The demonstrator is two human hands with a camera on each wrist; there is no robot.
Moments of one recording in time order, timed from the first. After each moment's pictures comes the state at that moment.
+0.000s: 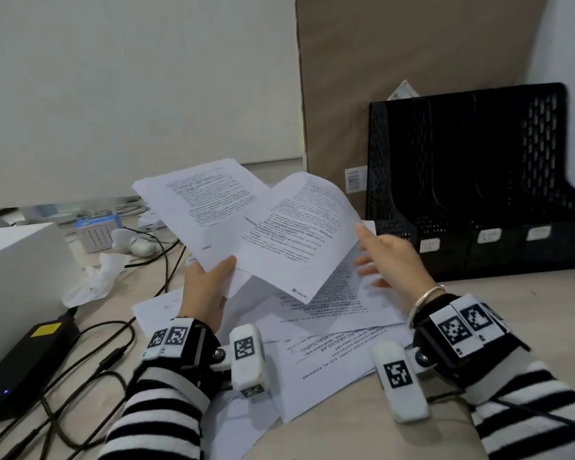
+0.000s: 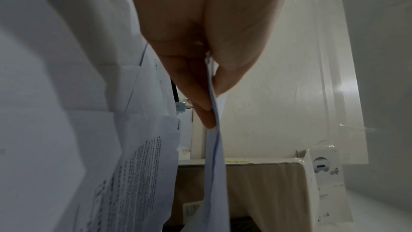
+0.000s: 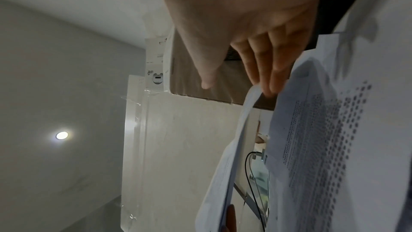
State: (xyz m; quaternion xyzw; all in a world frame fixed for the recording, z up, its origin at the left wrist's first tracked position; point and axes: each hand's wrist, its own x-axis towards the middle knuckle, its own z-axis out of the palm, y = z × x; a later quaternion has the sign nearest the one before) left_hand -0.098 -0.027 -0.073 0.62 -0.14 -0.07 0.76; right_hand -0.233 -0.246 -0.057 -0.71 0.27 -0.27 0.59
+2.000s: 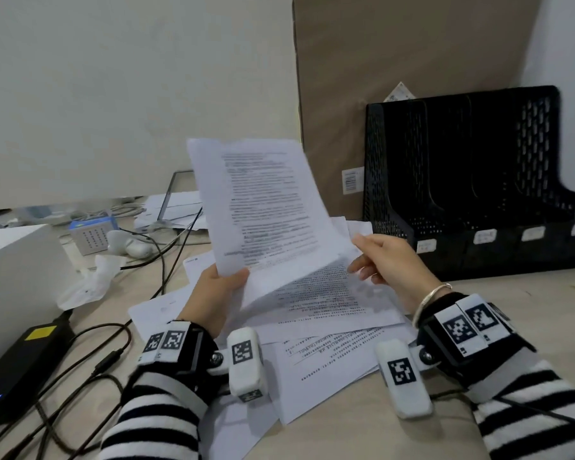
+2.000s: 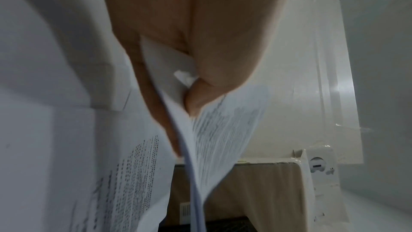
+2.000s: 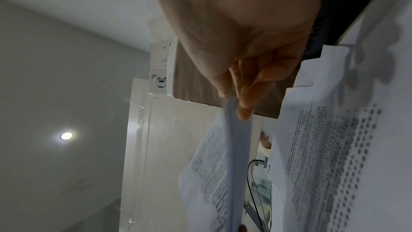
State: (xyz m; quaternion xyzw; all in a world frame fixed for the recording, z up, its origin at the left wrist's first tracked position) left_hand -0.104 -0.030 -0.074 0.65 -0.15 -0.17 0.72; right_hand -0.235 -0.253 -0.058 -0.72 0.21 -0.25 0.62
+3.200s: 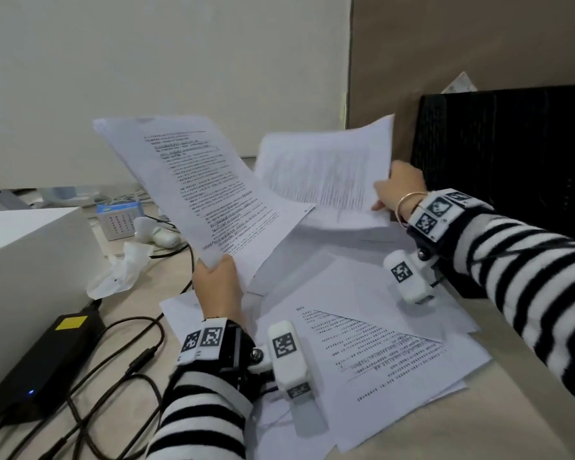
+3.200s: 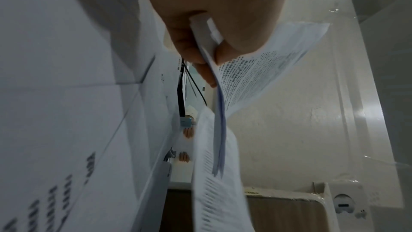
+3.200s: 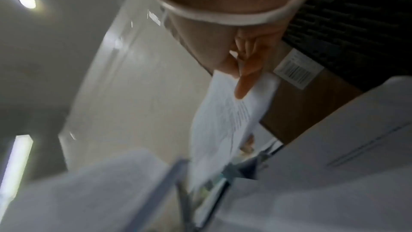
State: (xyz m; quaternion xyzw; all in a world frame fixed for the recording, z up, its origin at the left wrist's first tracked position) left_hand -0.060 -0.022 -0.082 0.60 0.03 0.09 0.80; right_hand -0.089 -0.299 0.004 -0.85 0.30 -0.31 0.31
